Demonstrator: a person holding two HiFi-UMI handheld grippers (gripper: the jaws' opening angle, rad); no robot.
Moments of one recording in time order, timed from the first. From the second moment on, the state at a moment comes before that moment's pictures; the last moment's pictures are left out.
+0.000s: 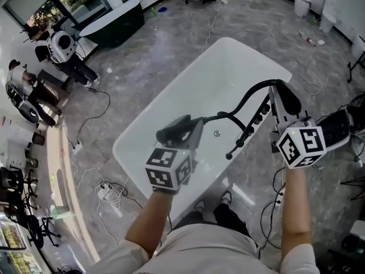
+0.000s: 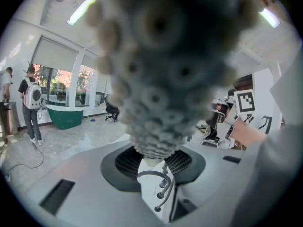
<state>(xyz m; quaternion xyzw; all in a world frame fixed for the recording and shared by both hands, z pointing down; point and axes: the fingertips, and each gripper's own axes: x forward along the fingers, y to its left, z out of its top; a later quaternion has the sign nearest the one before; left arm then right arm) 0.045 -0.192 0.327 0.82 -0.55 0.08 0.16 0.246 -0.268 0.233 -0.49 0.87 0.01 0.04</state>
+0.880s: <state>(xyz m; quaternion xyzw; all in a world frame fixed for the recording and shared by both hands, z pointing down) 0.048 -0.189 0.367 0.78 -0.59 0.12 0.18 0.238 -0.241 0.300 -0.46 0.89 0.08 -0.03</state>
